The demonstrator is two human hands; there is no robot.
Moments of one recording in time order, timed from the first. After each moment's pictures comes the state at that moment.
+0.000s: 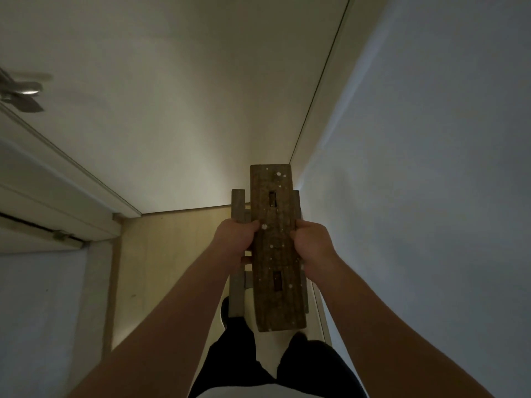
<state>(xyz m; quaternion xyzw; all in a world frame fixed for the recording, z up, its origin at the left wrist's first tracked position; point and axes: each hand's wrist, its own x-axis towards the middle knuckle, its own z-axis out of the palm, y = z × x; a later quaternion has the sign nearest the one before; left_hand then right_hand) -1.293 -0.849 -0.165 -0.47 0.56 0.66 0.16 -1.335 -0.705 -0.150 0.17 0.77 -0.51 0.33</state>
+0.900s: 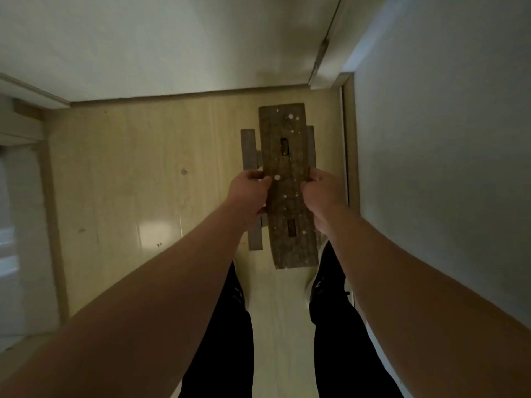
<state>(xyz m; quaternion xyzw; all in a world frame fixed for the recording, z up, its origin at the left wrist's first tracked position) -1.412 -0.812 -0.690 -0.58 0.49 0.62 0.19 -1.471 -0.688 -0.681 0.25 0.74 -0.46 0.43</state>
